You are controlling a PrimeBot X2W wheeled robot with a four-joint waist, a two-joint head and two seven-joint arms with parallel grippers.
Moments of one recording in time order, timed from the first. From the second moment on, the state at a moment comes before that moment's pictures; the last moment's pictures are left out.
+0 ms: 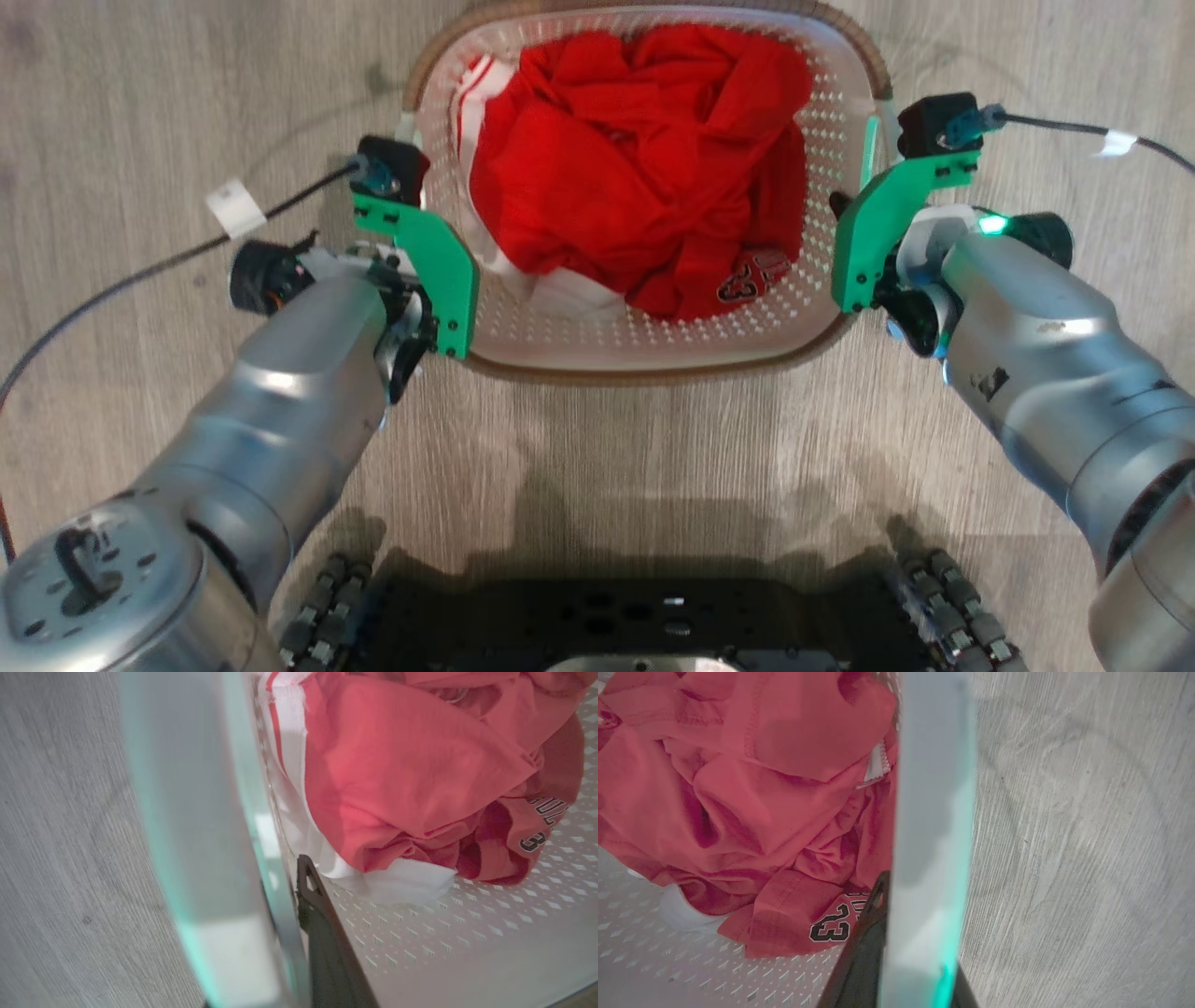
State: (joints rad) left arm -1.04 0.05 -1.28 1.20 -1.12 -0.02 0.00; right arm -1.11 -0.15 1.25 1.21 1.29 0.12 0.00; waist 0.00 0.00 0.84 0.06
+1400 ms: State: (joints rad) left arm -1.09 0.03 -1.28 1.19 -1.08 0.11 -0.05; right arm -1.16 -0.15 1.24 1.28 1.28 0.13 -0.07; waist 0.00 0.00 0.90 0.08
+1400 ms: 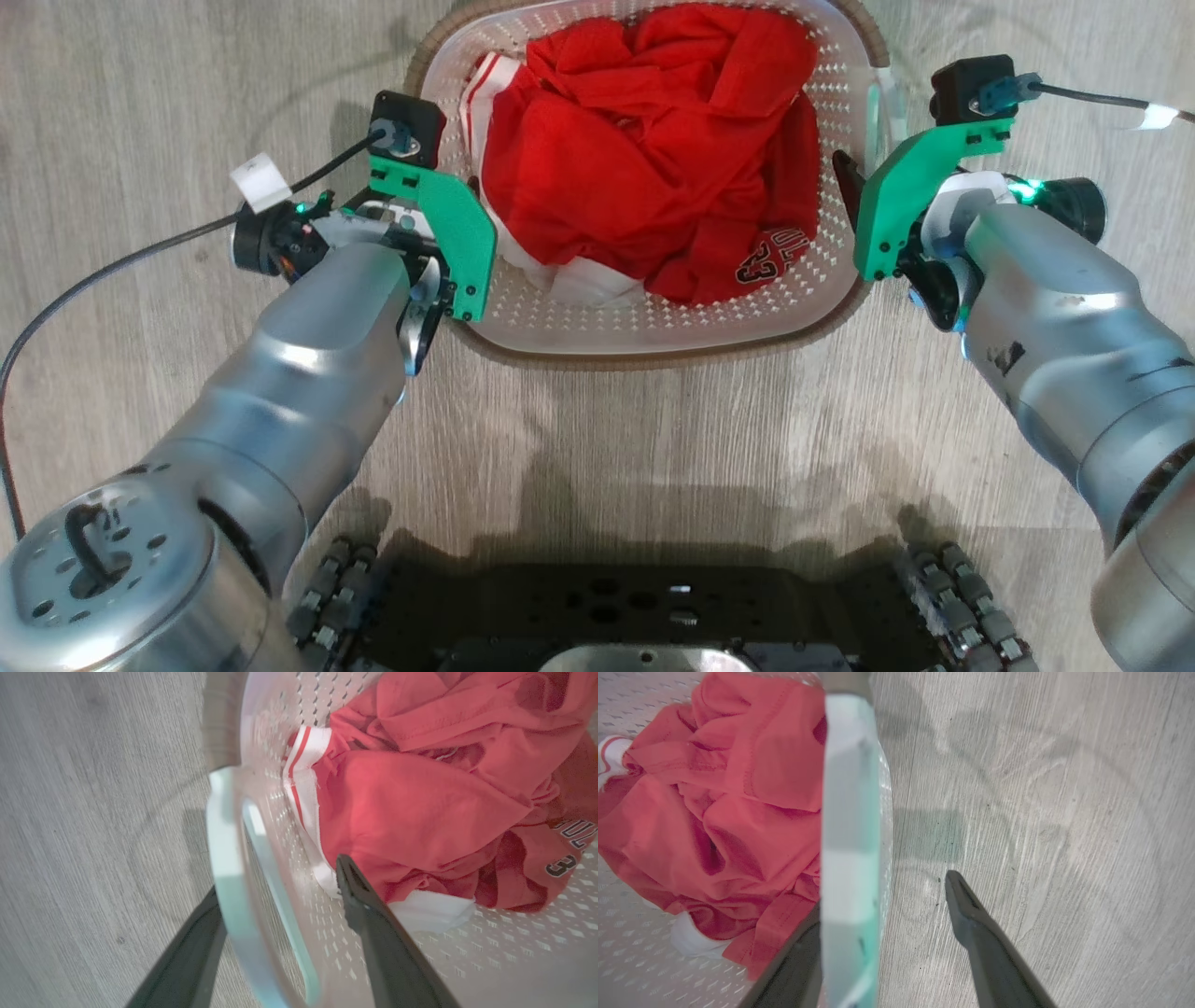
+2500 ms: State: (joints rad) left arm -0.81 0.03 -1.26 1.21 -1.14 0.05 -0.25; right arm -0.82 -0.13 1.15 1.22 1.35 0.13 -0.24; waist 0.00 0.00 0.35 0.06
